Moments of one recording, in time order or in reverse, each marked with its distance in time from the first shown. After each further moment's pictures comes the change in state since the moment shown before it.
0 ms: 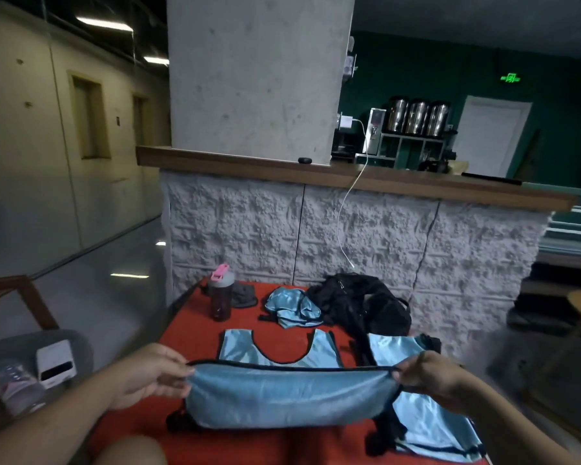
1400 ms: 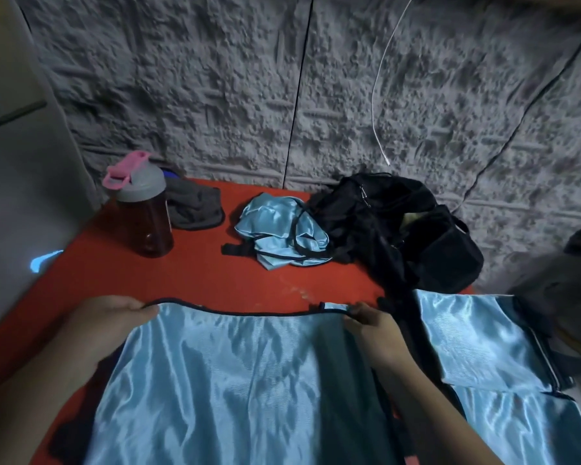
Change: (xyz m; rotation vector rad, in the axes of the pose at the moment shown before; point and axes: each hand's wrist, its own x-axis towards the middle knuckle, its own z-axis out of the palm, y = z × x) left_hand 0.325 -0.080 0.004 0.387 0.406 -0.035; right_hand 0.324 0.115 0.085 -0.101 0.355 0.024
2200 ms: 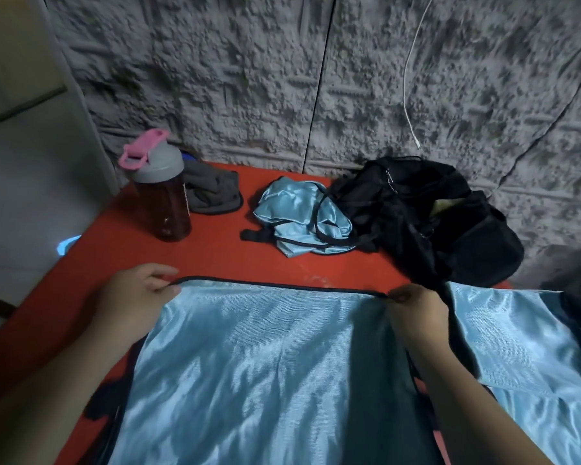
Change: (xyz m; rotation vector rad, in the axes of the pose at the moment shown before) left_hand 0.004 0.010 0.017 0.028 0.150 0.216; right_hand 0.029 0.000 -0.008 -0.373 0.272 0.109
